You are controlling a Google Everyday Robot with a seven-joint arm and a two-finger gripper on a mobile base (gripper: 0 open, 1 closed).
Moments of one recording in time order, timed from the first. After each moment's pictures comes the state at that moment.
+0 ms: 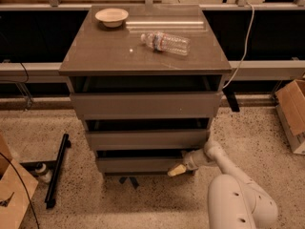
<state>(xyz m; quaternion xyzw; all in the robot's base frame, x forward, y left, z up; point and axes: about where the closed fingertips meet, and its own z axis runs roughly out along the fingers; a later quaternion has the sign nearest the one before) 0.684 -0.148 0.192 -0.43 0.82 0.30 0.25</state>
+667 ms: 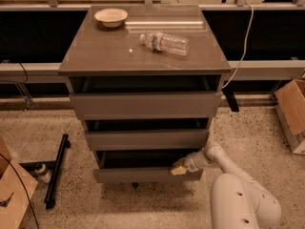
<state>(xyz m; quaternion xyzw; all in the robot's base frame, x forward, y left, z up) 0.684 -0.149 0.202 -0.43 0.82 0.30 0.25</state>
